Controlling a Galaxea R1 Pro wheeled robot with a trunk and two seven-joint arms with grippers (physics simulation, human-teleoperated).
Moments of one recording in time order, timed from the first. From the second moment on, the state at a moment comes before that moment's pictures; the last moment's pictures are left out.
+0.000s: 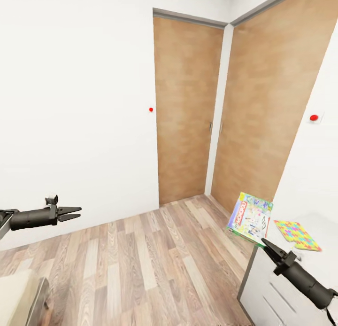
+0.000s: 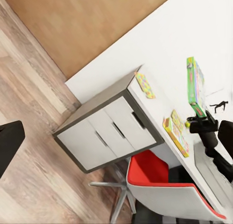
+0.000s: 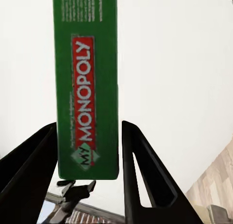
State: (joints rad) left arm -1.02 0.59 -0.06 -0.26 0.13 0.64 -1.57; right arm -0.25 -0.28 -0.48 -0.92 -0.82 0.85 1.10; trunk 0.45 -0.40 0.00
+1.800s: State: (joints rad) left arm -1.02 0.59 -0.06 -0.27 0.13 0.63 -1.57; right arm -0.16 -0.27 -0.67 -1.14 -0.83 0.97 1.10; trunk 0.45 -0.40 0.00
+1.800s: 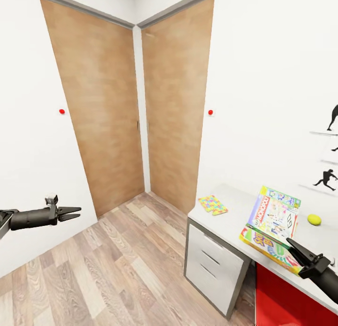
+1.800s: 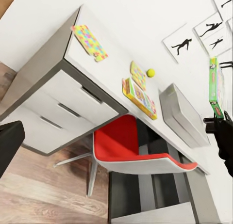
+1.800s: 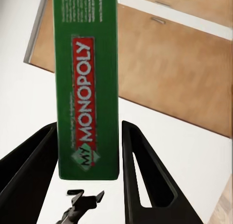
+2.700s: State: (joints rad) left arm -1.02 0.60 -0.06 -0.27 0.13 0.63 -1.57; right arm -0.16 -0.28 -0.70 -1.10 -0.83 0.97 1.10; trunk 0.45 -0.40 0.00
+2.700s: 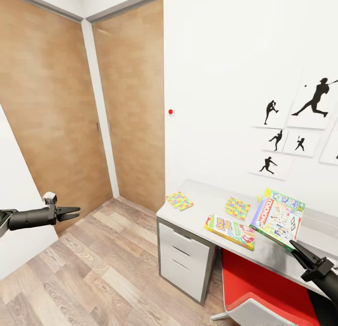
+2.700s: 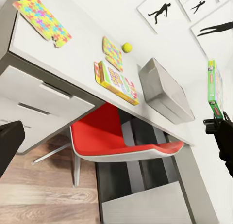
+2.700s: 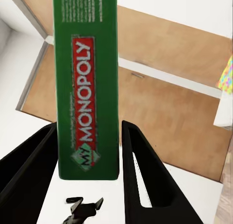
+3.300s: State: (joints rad) left arm -1.02 0.60 -0.06 -0.27 0.13 0.63 -1.57; right arm -0.16 -0.28 -0.72 -1.10 -0.83 0.97 1.10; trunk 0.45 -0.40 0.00
